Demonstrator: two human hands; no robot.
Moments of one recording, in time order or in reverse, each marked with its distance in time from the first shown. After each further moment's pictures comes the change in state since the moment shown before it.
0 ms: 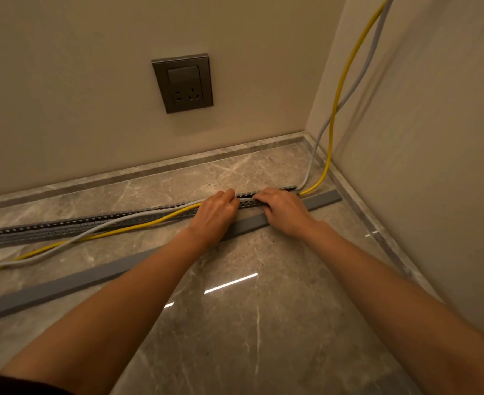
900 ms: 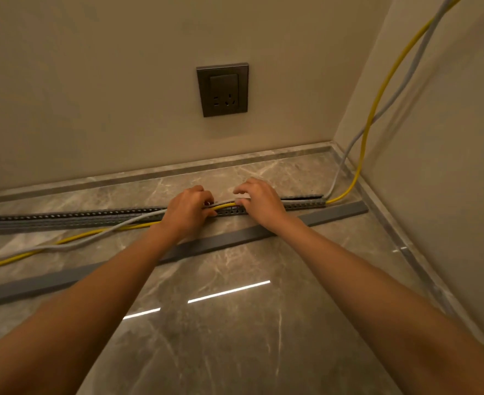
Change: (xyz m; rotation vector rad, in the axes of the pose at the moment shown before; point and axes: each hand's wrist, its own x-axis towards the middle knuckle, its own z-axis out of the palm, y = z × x) left_hand -0.041 -0.075 -0.009 -0.333 -0.083 -0.411; right_hand 0.052 -0.071 0.018 0.253 0.047 0.021
